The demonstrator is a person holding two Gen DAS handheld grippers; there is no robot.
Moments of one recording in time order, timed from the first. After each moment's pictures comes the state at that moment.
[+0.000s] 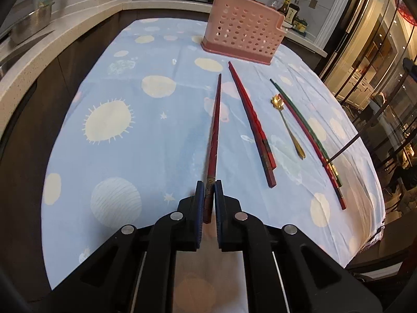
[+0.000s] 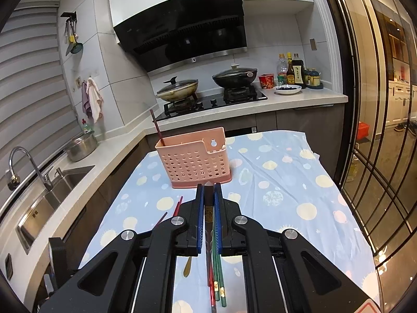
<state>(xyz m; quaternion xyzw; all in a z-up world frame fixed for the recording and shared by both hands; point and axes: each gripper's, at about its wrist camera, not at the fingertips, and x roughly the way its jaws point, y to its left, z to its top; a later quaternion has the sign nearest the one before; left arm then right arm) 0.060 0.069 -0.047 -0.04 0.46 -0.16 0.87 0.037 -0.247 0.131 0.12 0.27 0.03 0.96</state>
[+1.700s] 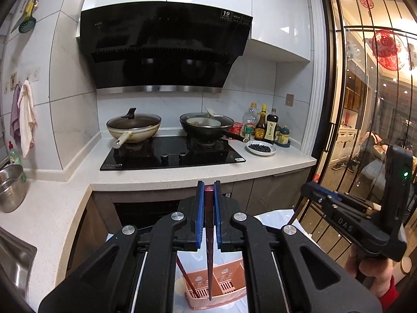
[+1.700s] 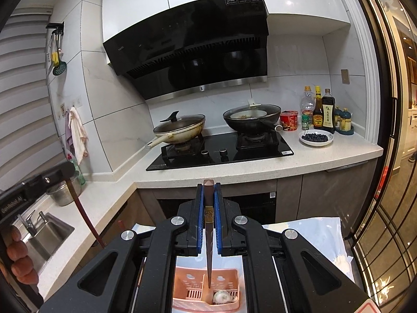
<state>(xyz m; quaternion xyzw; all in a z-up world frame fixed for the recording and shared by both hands) 0.318 -0.024 0.249 0.00 0.18 -0.20 0.96 0.334 -0.253 0.221 0.10 0.21 0.05 0.97</state>
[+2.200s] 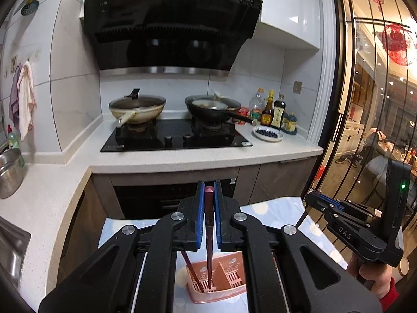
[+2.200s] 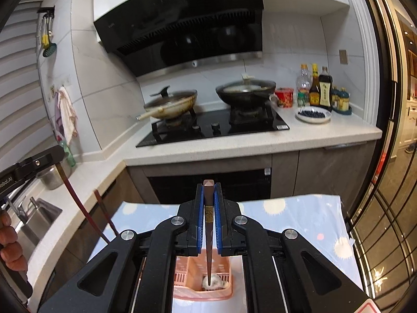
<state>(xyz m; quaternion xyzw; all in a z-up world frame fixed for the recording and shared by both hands) 0.344 -0.023 0.205 0.00 0.23 -0.19 0.96 0.351 -0.255 0.161 0.09 0.27 0.04 0.96</state>
